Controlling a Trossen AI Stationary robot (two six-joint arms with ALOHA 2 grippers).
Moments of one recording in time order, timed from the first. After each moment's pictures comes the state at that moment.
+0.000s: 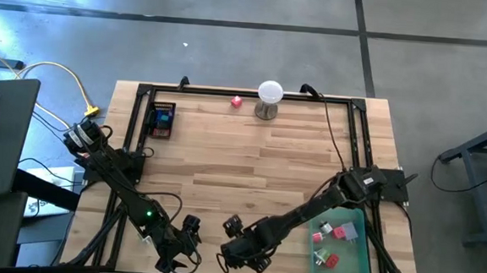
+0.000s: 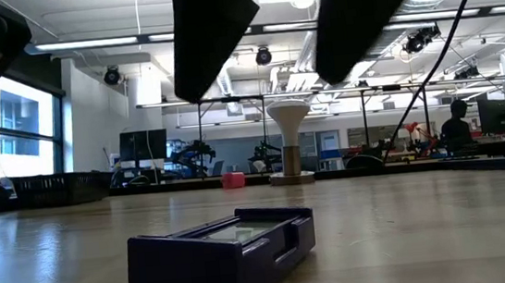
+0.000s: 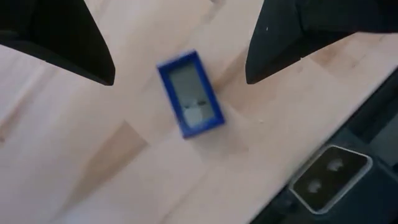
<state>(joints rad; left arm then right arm) -0.80 1.62 0.96 -0.16 -0.13 -0.42 0.52 2.31 2.05 -0.92 0.06 -0.21</state>
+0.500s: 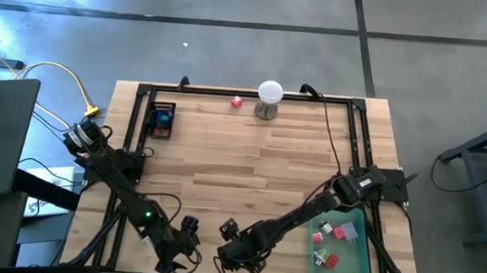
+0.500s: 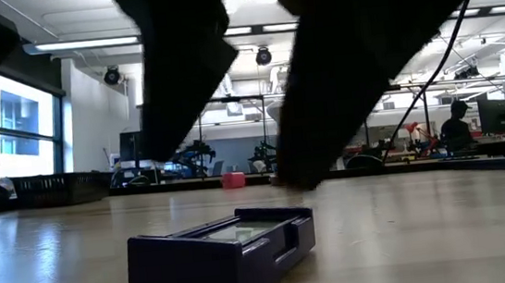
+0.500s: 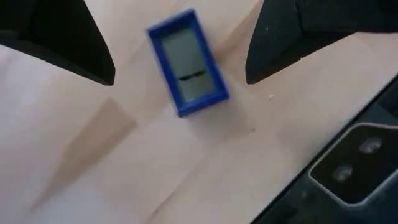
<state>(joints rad) -0.81 1.62 0.96 -0.15 -0.13 -0.50 0.53 2.38 2.05 -0.85 0.07 -0.24</state>
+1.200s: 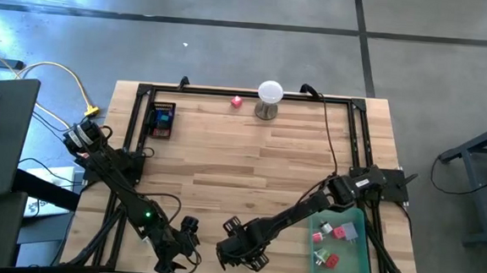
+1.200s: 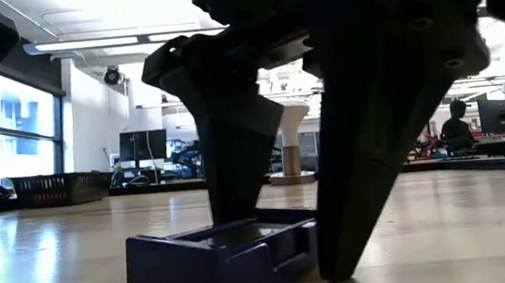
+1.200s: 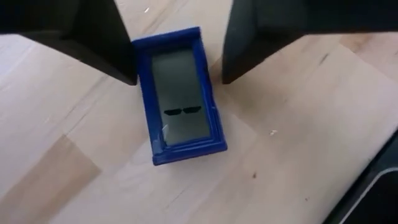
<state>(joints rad) -0.82 1.62 0.96 -0.15 -0.13 -0.48 0.49 2.43 2.05 -0.91 -0.01 -0.21</state>
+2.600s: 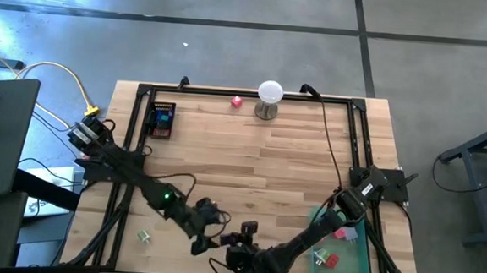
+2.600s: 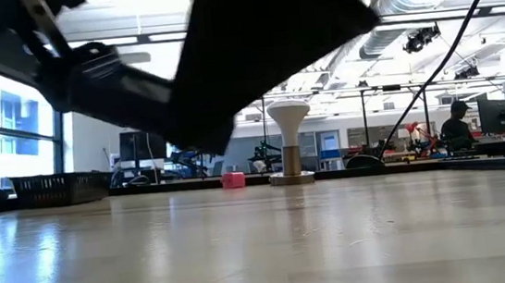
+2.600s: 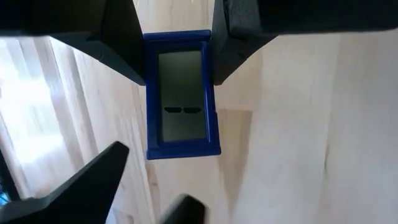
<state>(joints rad) -0.59 1.62 0.96 -0.03 -0.16 -0.78 0.68 2.43 2.05 -0.84 0.78 0.48</state>
